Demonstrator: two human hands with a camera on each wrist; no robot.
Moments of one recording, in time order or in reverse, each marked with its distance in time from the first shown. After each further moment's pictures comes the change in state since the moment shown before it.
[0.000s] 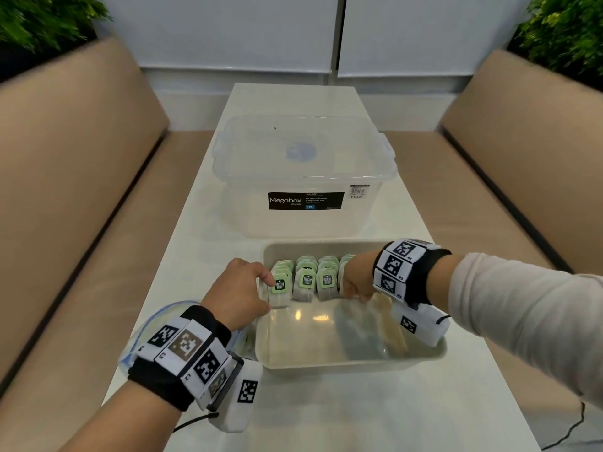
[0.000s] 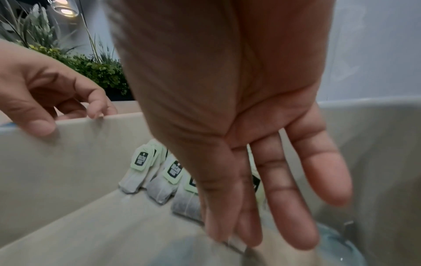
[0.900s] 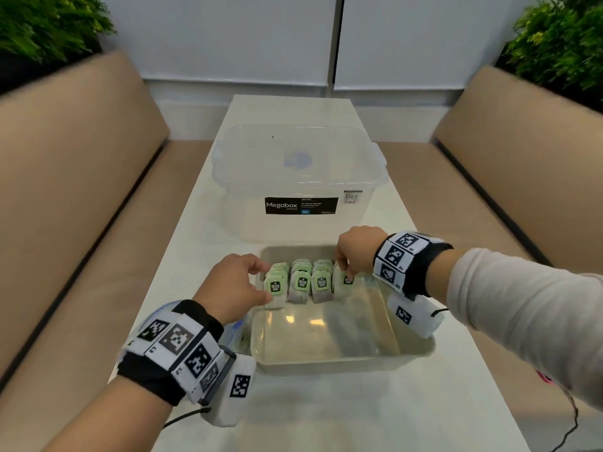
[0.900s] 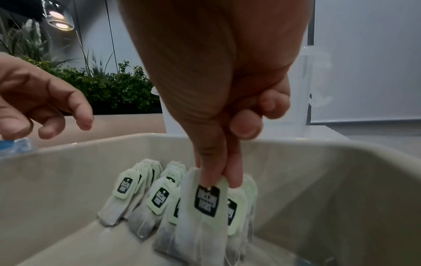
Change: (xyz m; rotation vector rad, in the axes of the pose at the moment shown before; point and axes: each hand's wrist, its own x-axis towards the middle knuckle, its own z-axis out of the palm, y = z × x) left_hand -0.012 0.009 -0.010 -0.139 0.109 0.032; right_hand -0.020 0.010 -0.020 0.118 0.347 0.109
